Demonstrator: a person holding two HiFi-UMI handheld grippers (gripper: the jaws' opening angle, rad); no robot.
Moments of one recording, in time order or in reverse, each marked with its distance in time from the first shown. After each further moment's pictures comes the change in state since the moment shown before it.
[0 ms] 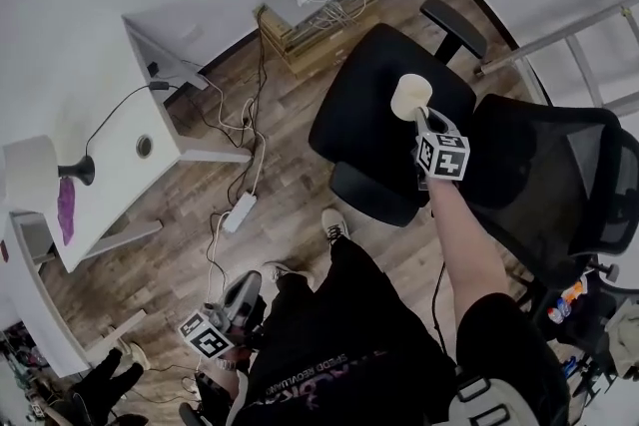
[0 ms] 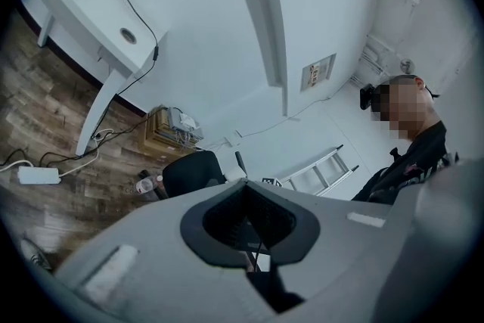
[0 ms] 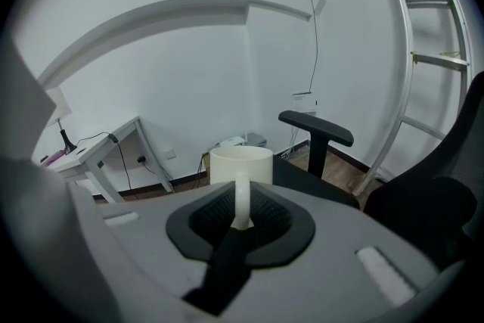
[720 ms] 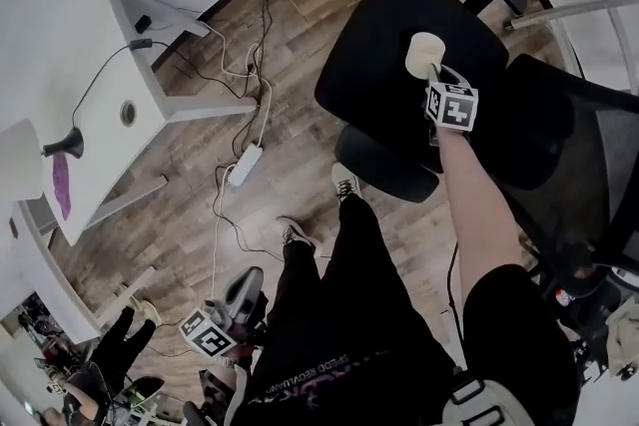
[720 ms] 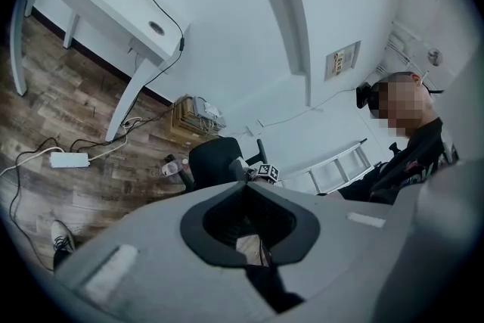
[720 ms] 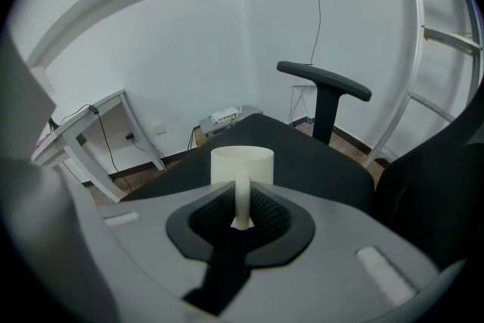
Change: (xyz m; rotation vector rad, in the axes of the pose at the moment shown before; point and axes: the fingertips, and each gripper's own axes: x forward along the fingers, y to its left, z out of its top) left arm -0.018 0.024 -0.047 -0.062 0.077 0.176; right arm 0.090 -0.022 -0.083 -0.003 0.170 -0.015
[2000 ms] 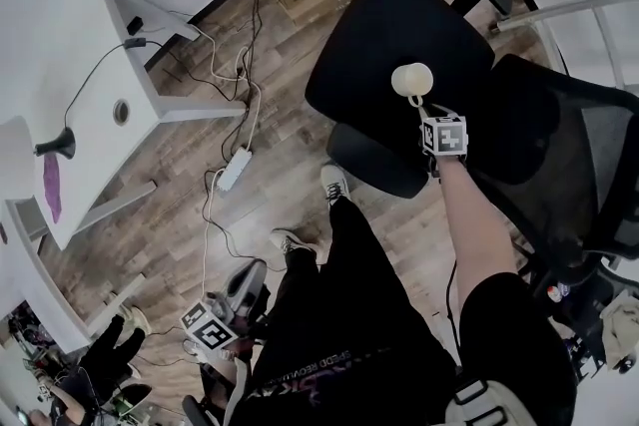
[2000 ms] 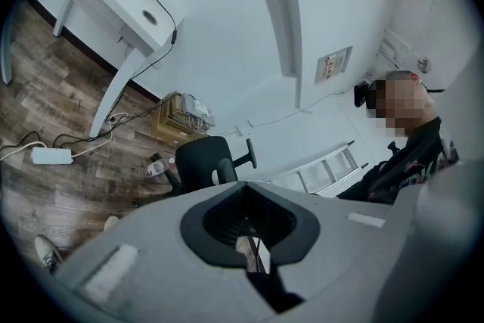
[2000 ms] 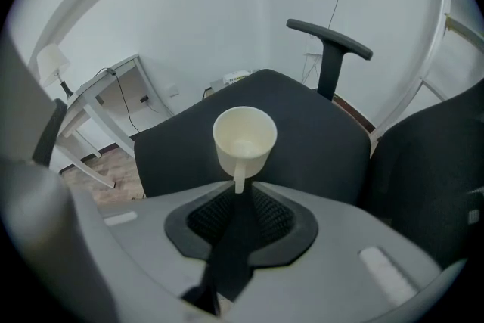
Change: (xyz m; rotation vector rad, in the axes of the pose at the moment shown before) left arm 0.014 -0.001 -0.006 -0.006 -0.005 -0.096; right arm -0.032 -0.002 -0.109 -0.097 0.250 0.049
